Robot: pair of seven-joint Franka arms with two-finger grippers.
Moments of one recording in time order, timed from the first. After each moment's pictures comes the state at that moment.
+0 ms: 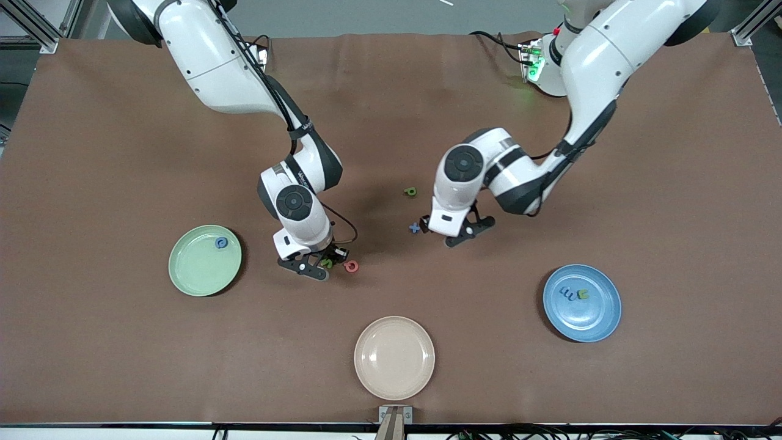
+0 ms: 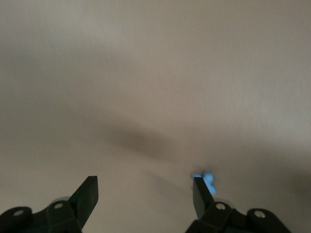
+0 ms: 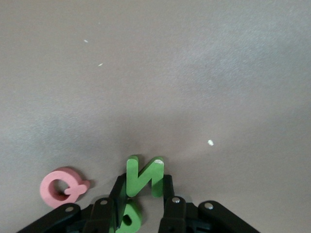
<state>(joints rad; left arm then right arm) -0.06 0.71 -0.72 -1.77 0.53 2.22 -1.52 0.53 0.73 -0.01 -1.69 -0.02 2.46 0.87</state>
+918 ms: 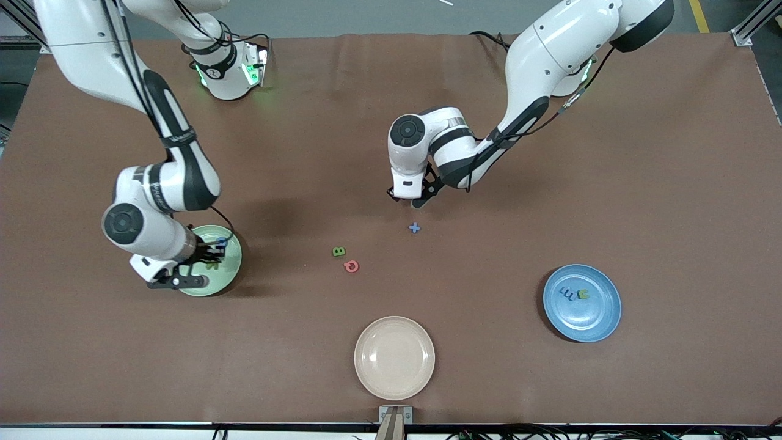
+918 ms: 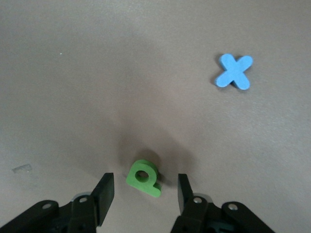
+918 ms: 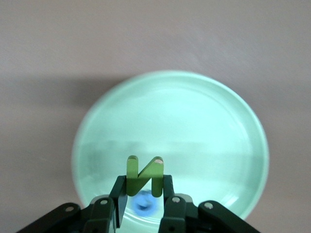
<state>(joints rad) -0.29 0.76 -0.65 -1.83 0.56 2.31 -1.97 0.07 0.46 -0.02 -1.97 -0.03 2.36 0.00</state>
